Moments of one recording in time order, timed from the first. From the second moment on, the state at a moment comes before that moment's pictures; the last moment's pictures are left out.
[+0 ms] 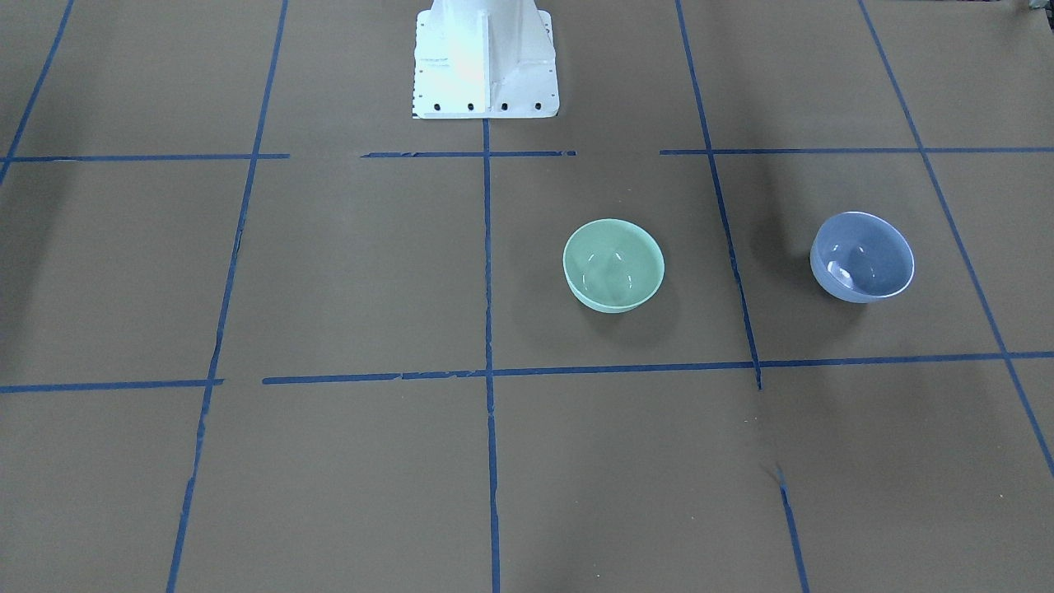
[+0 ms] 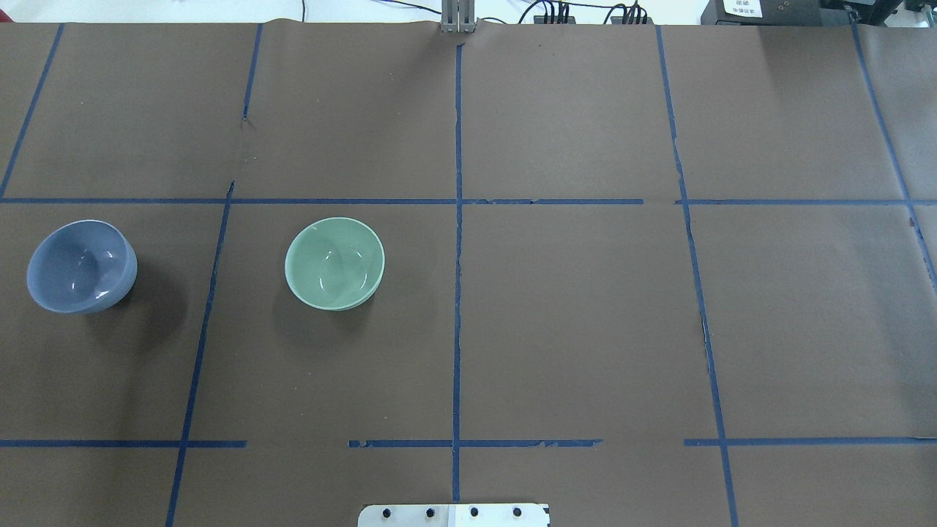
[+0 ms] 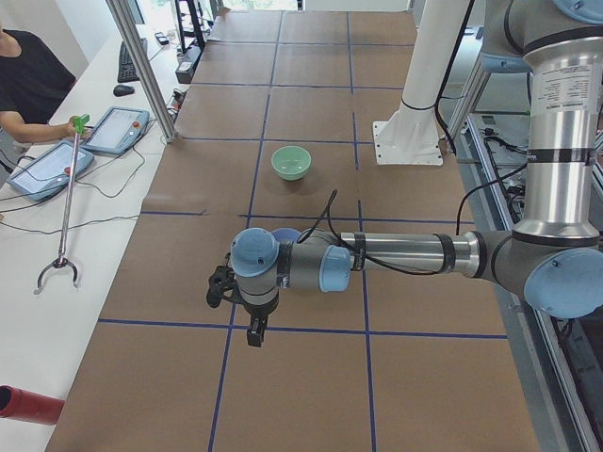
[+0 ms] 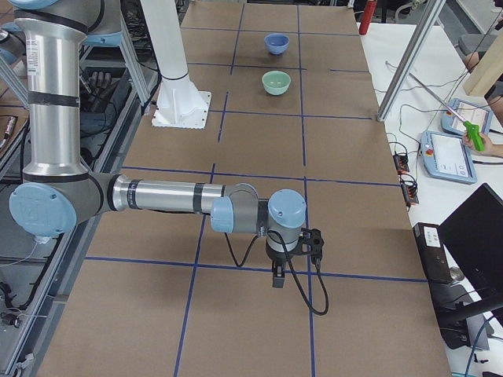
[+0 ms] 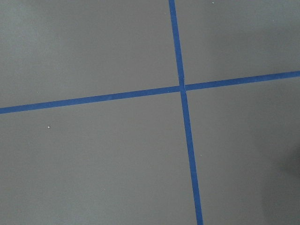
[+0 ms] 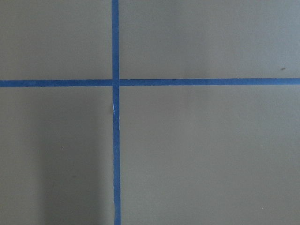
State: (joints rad) left arm -1.60 -1.52 -1.62 -1.62 -2.35 0.11; right arm 1.58 -1.63 1.61 -1.55 2.27 0.03
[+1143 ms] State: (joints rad) left arm -1.54 -1.54 -1.75 -1.64 -2.35 0.00; right arm 1.58 -1.63 1.61 -1.55 2.27 0.03
